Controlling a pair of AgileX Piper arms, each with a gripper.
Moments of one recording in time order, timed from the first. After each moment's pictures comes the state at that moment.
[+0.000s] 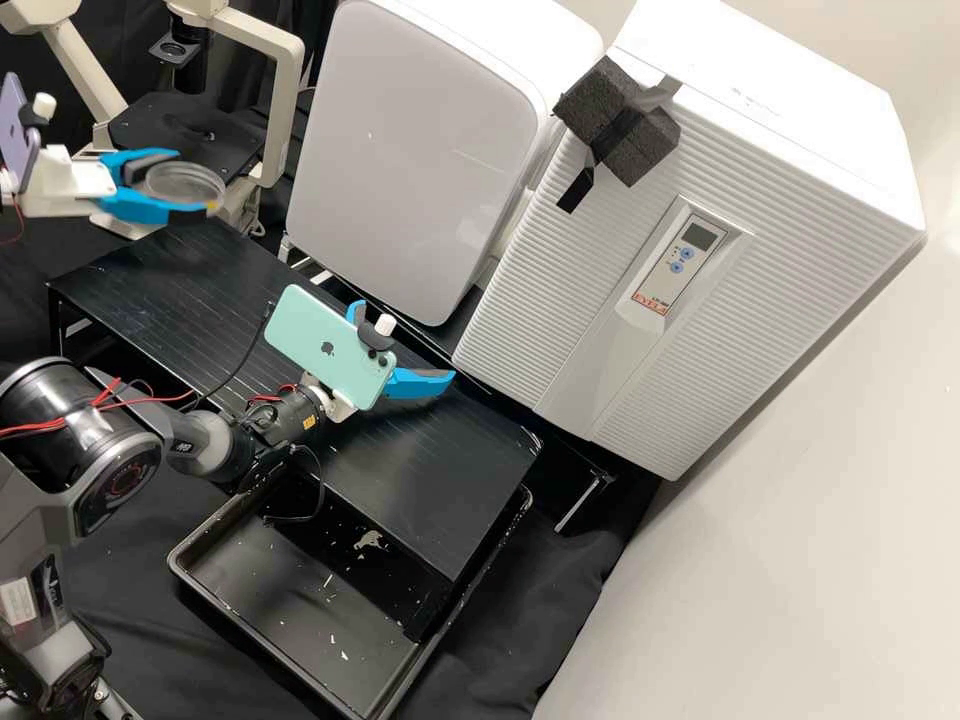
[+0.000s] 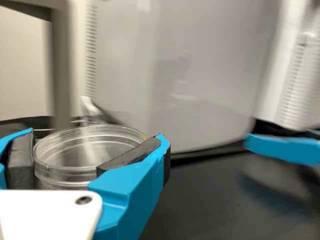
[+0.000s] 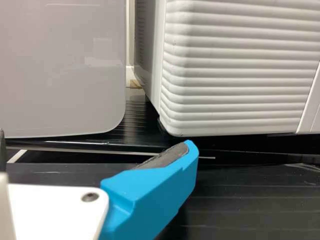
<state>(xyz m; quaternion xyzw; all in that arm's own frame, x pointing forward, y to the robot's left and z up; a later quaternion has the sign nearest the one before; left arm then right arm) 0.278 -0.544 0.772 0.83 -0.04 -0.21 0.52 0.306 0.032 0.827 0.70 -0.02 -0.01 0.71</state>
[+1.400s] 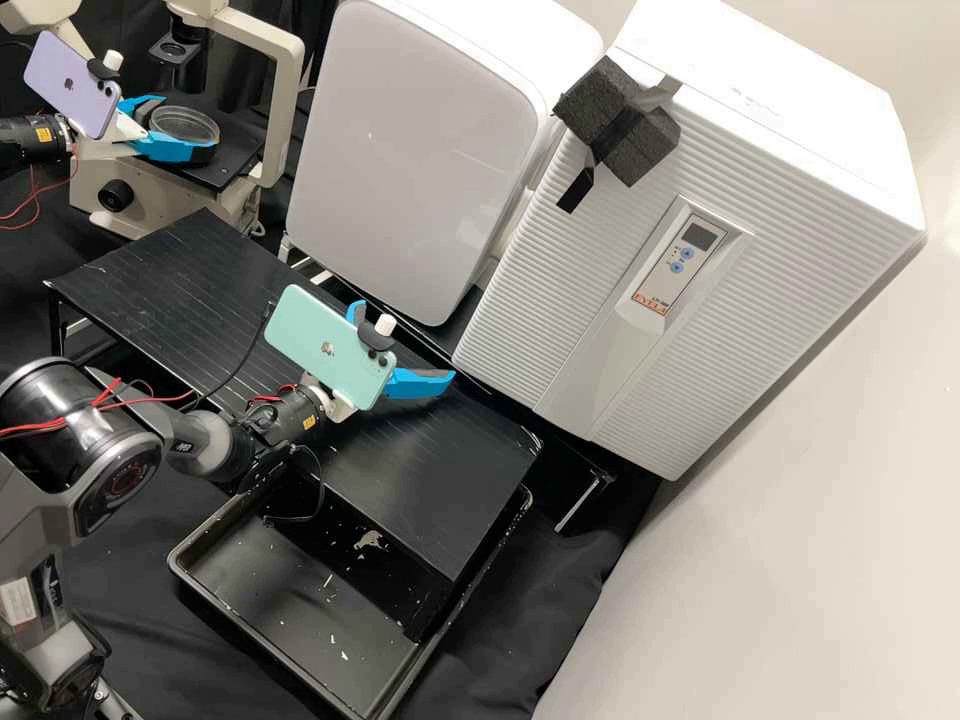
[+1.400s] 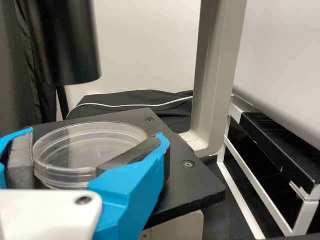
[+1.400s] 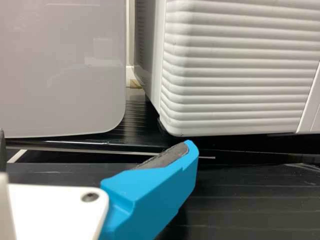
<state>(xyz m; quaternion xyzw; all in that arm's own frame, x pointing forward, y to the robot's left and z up) 0.388 -0.504 0.798 0.86 0.06 -0.06 0.50 0.306 0.032 0.827 0.70 -0.02 -0.01 0.71</state>
